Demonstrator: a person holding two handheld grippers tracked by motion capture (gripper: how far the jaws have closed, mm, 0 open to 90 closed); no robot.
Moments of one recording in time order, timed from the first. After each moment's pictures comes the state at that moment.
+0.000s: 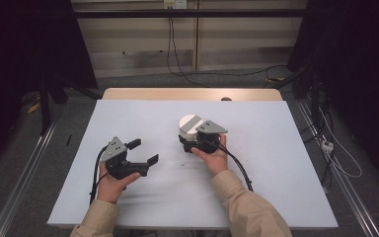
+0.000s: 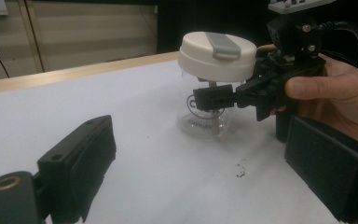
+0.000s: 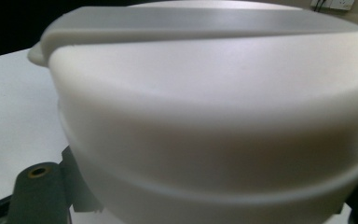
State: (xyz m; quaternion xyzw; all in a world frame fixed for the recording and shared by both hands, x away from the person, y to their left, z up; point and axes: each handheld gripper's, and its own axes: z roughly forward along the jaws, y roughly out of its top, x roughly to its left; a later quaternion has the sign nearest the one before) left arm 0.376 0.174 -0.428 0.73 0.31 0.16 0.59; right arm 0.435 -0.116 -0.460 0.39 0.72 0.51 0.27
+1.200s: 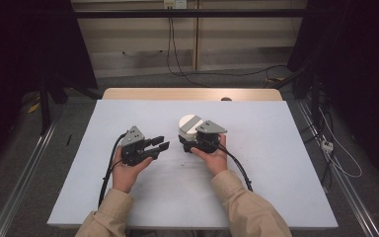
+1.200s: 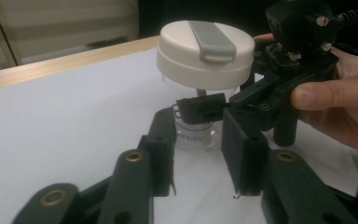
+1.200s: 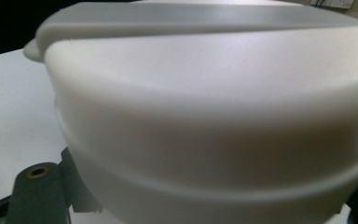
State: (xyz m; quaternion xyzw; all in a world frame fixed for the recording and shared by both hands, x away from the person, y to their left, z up) left arm 0.407 0.133 -0.420 0.77 0.28 0.12 0.56; right arm 0.436 -0.116 -0.461 0.39 0.72 0.51 0.27
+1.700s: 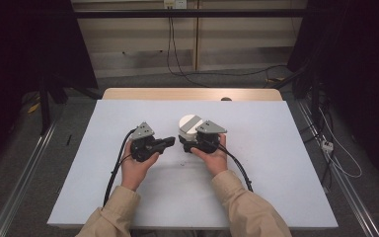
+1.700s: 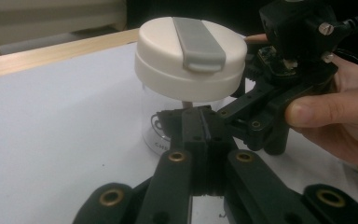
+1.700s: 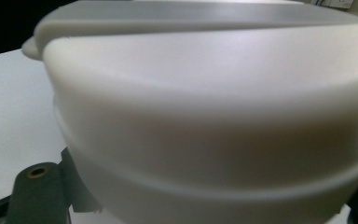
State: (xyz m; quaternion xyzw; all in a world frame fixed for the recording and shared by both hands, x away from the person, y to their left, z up) left arm 0.417 0.112 -0.417 0.79 0.28 0.11 0.54; right arm 0.436 -0.115 -0.461 0.39 0.72 0.51 0.27
